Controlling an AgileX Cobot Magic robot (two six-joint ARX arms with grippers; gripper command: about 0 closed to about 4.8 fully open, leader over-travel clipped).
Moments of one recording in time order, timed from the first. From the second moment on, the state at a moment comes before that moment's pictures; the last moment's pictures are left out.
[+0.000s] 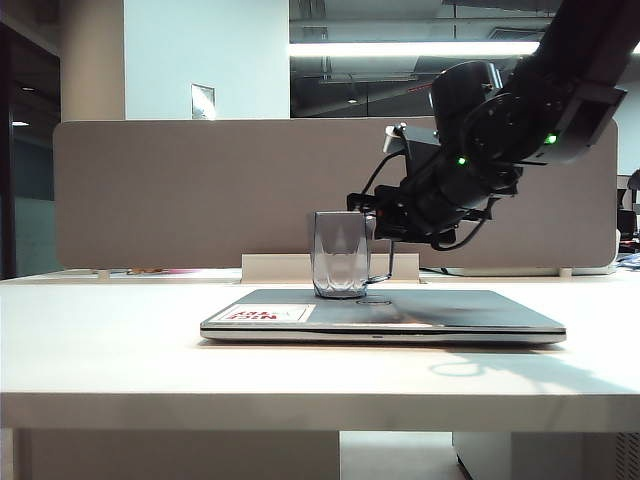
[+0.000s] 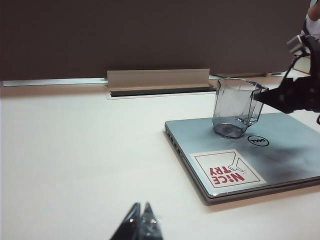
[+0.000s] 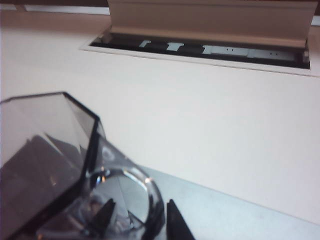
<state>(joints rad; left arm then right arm) 0.01 0.01 0.02 0.03 0.36 -0.04 0.39 1.99 1.14 0.56 0.05 0.10</state>
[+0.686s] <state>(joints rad) 0.01 0.01 0.02 0.06 0.36 -0.06 0.39 2.05 1.17 0.55 0.07 0.10</state>
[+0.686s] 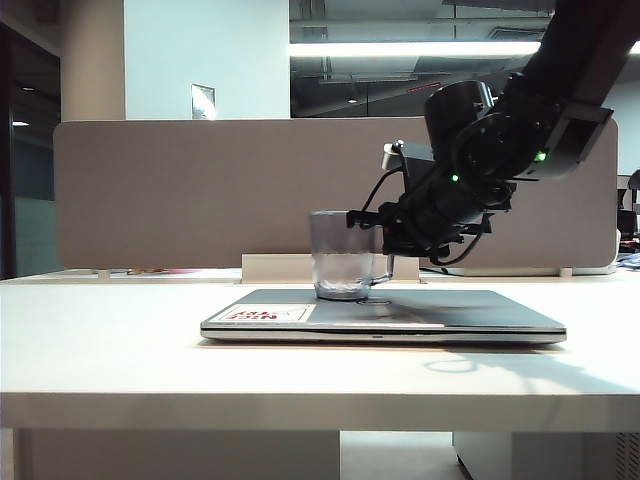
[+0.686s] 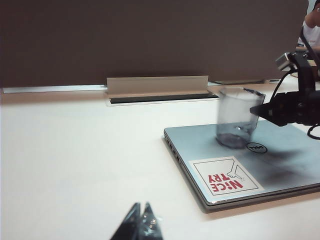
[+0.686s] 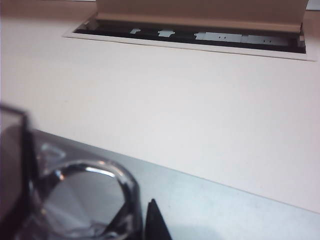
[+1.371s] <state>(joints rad) 0.01 0.01 0.02 0.06 0.38 -0.08 0.39 2.00 1.17 0.50 0.11 0.03</state>
